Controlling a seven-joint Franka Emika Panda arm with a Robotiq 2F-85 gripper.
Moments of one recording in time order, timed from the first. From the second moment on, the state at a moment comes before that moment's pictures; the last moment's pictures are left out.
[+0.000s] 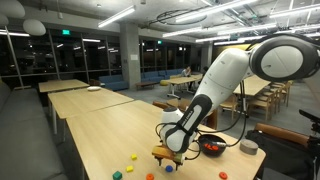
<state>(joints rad) 0.33 0.60 -0.12 -2.06 0.05 2.71 1.27</state>
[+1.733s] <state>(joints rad) 0.40 0.44 -0.27 -2.20 -0.14 2.71 1.46</state>
